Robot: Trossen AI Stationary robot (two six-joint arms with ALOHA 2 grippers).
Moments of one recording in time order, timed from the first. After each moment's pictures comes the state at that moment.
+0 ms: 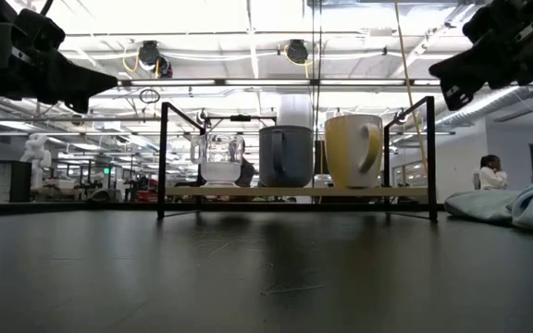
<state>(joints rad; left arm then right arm) 0.26 0.00 0.05 -0.04 0.18 0.04 -0.40 0.21 0.21 -0.15 -0.50 0.12</state>
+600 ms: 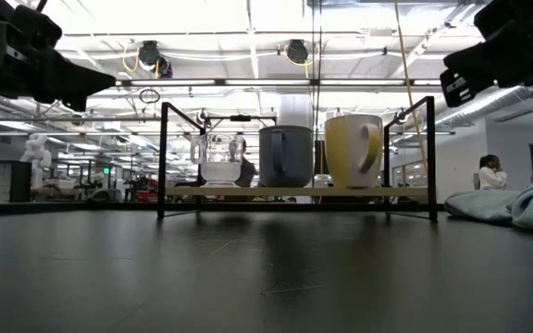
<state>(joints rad) 0.13 0.00 0.05 -0.05 0.05 0.06 -0.19 0.21 0.15 -0.06 -0.42 0.09</state>
